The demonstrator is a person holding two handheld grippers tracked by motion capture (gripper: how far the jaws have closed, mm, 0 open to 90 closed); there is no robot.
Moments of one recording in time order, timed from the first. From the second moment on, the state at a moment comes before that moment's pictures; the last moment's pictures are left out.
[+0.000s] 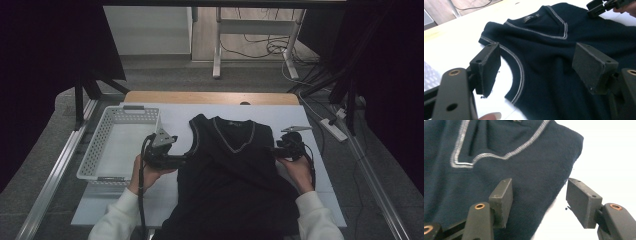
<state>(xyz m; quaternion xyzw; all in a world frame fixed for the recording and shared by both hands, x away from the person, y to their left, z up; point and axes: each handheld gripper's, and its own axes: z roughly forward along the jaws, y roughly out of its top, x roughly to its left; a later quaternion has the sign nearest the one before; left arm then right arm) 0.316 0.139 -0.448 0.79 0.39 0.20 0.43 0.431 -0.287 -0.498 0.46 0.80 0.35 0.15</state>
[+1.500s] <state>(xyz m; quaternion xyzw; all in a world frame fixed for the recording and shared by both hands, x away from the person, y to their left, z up) 0.315 0.145 -0.447 0.79 0.39 0.20 0.43 0.400 -0.227 -0.466 0.37 0.83 0.39 0.16</state>
